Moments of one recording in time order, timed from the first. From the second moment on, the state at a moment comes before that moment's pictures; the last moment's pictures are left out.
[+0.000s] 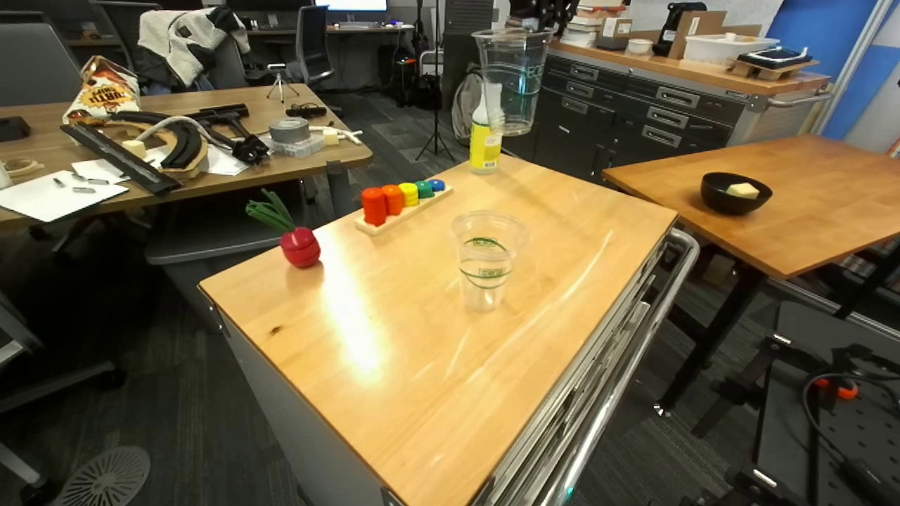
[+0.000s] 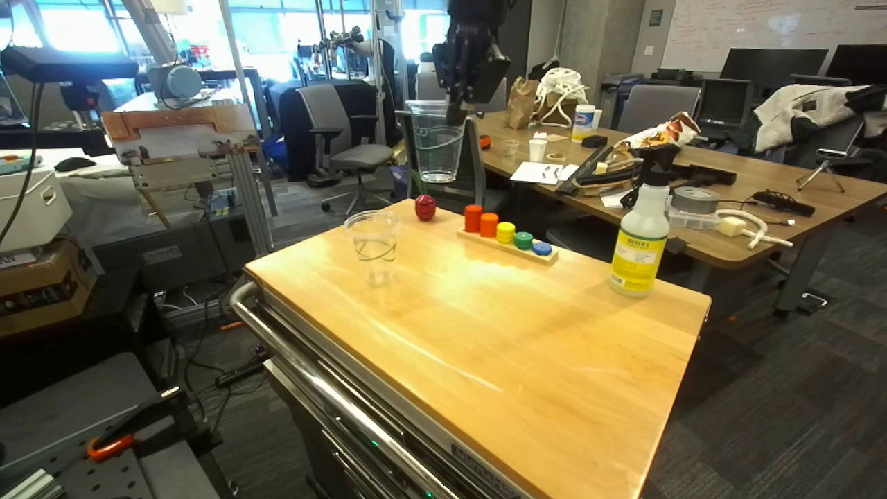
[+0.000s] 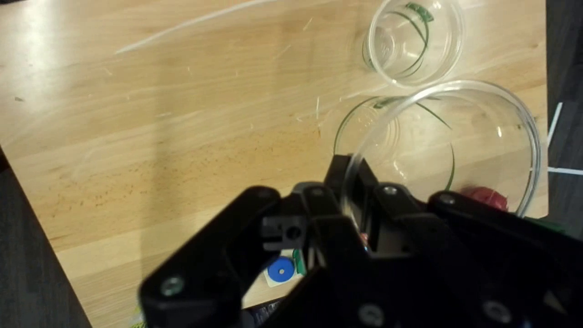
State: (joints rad) arm -0.05 0.23 -0.02 -1.64 0.11 1.74 0.11
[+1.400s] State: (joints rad) arm 0.06 0.09 0.07 -2.05 0.12 1.98 0.02
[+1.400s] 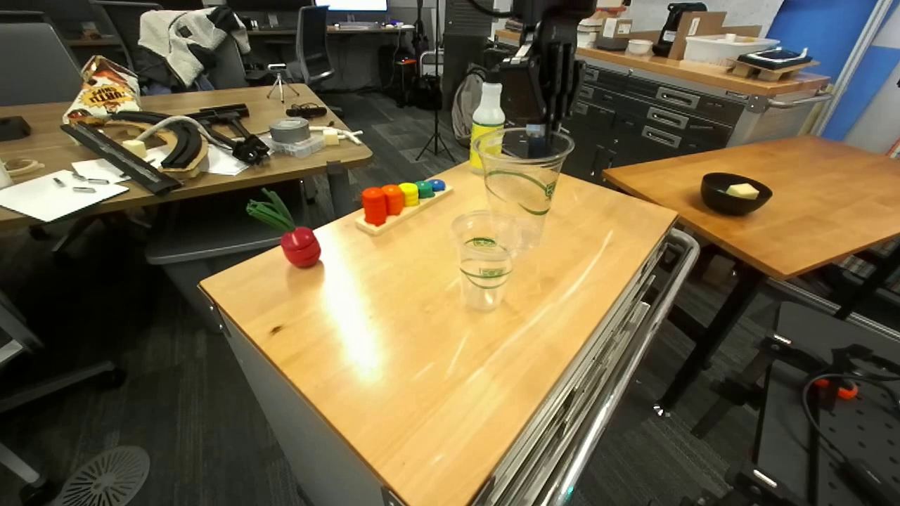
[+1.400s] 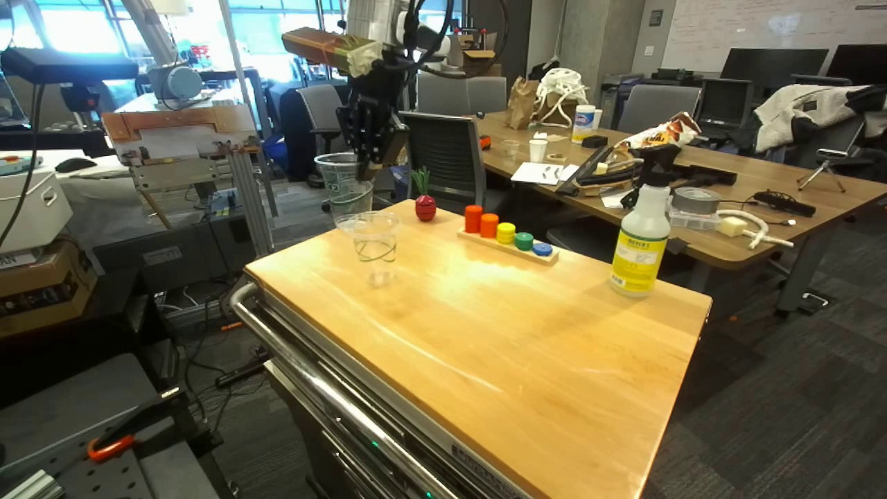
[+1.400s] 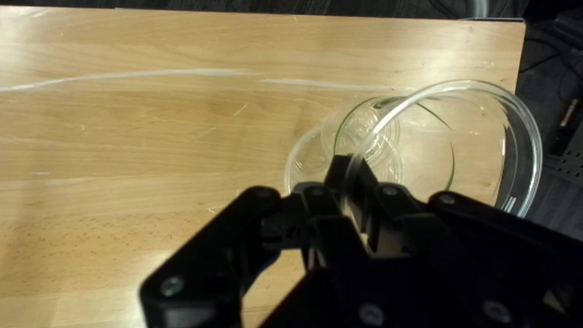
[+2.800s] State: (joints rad) arm 0.06 0.20 0.07 -2.04 0.06 2.12 -0.05
